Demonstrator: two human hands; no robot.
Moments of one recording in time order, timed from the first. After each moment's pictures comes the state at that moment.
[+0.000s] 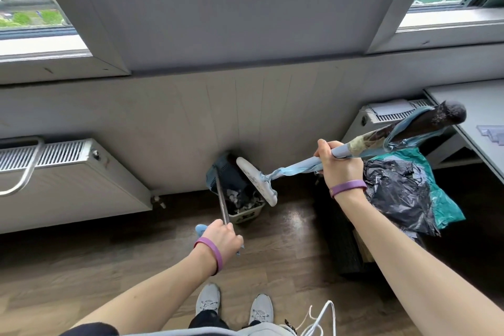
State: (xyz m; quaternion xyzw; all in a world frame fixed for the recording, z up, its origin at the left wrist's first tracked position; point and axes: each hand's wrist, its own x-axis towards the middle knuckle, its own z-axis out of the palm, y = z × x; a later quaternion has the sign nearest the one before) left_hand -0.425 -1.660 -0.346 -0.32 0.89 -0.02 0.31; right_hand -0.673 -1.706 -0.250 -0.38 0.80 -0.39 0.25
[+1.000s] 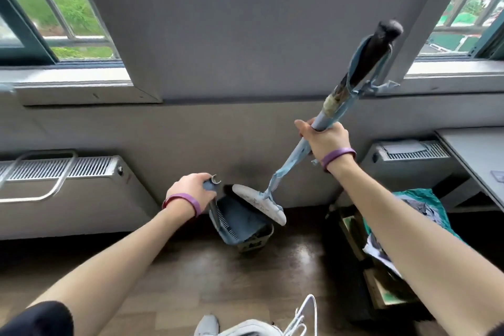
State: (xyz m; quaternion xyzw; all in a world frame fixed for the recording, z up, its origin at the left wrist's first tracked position) left_hand -0.375 -1.747 -0.235 -0.72 0.67 0.18 -0.07; right_hand -0.645 -1.772 -0.155 -0.48 0.71 -0.42 0.29
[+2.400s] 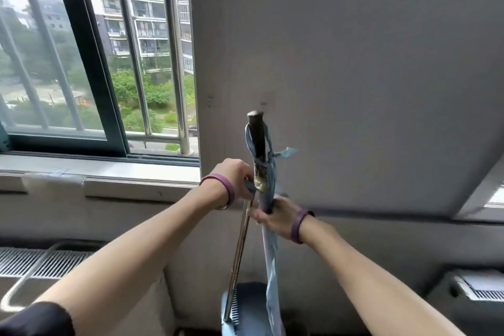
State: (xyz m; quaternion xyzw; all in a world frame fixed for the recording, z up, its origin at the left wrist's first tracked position) left_hand -0.241 -1.947 -0.046 -0.60 0.78 0.08 -0.14; right_hand -0.393 -1.932 -0.103 -0.78 0.53 -0.14 0.28
